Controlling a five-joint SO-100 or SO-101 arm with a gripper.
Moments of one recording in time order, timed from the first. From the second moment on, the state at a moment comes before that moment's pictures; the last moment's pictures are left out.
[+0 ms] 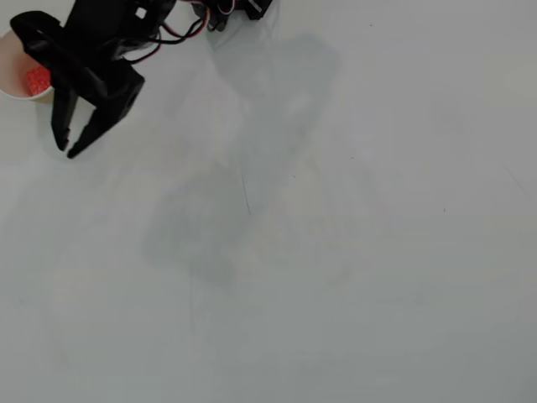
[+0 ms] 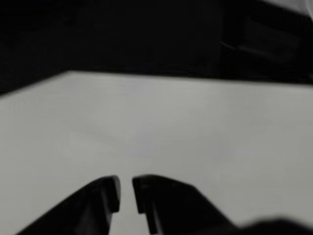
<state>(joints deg) 40.8 138.8 131.0 29.7 77.6</state>
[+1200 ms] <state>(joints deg) 14.5 173.1 166.6 40.1 77.6</state>
